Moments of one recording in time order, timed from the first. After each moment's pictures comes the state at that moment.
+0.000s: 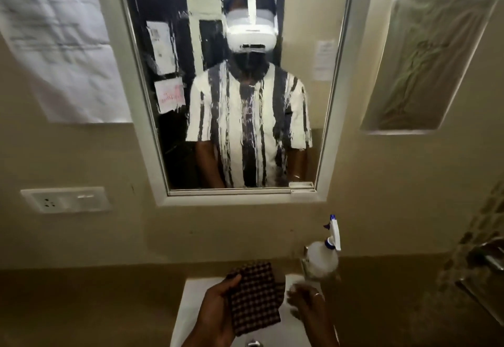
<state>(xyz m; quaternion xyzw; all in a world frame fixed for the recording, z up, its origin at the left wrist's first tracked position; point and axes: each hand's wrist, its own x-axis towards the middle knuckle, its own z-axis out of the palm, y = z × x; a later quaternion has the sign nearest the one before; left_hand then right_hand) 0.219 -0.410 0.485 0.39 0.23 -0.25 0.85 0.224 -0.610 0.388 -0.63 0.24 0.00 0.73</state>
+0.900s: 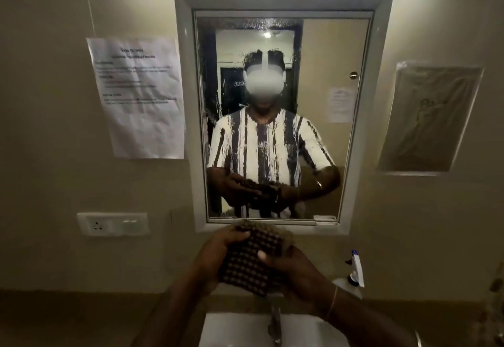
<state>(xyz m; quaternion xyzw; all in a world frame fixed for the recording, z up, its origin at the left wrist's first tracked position) 0.252 -0.332 0.616 0.67 -0.05 -0.10 0.74 0.241 -0.529 0.587 -0.59 -0.13 0.17 0.78</state>
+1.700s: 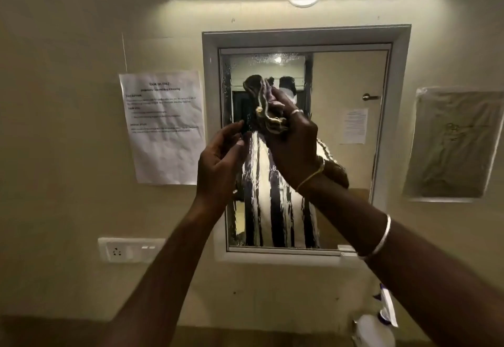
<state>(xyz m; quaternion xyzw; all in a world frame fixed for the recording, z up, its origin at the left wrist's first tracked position) 0.282 -0.318 0.794 0.62 -0.21 0.33 0.68 0.324 -0.457 0.829 -0.64 -0.30 -0.57 0.42</state>
